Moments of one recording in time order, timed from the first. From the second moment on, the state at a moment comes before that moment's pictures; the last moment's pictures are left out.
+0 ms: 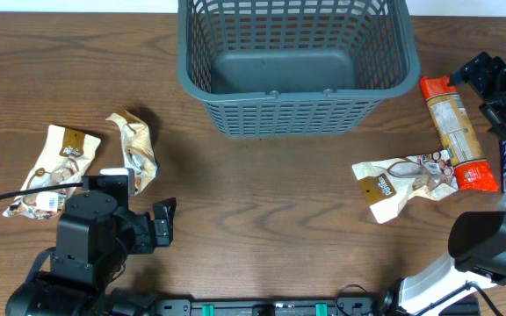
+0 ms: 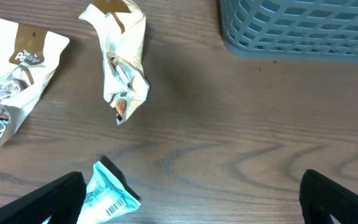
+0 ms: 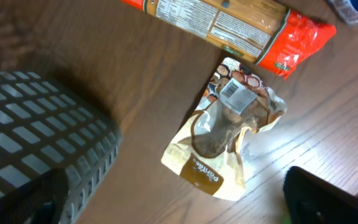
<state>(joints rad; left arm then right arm) -0.27 0.63 0.95 -1.14 -0.06 -0.27 -0.34 1.85 2.10 -1.57 -0.03 0.65</state>
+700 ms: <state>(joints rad) -0.27 0.63 0.95 -1.14 -0.06 -0.27 -0.21 1.77 1.63 -1.64 0.10 1.15</state>
